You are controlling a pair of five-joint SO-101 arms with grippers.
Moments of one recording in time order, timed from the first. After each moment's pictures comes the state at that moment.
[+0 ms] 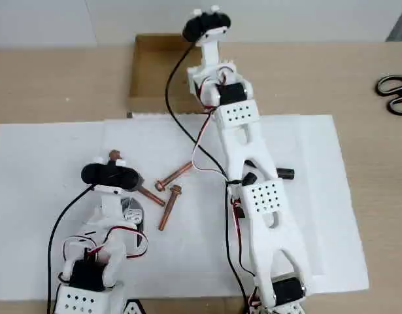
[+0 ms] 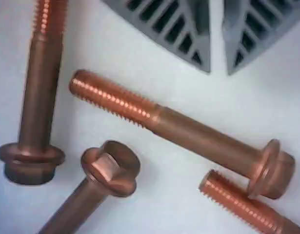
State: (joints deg) left arm 5.9 -92.5 90.3 60.7 7.8; right arm -19.0 70.5 -88.1 60.5 -2.2
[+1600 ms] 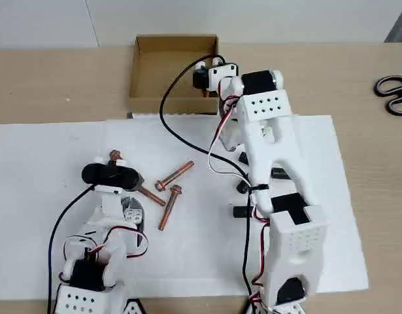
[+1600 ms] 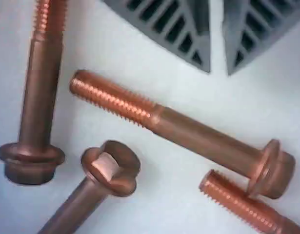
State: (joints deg) left arm 5.9 -92.5 90.3 60.7 7.8; right arm -15.5 25.8 -33.5 99.3 18.2
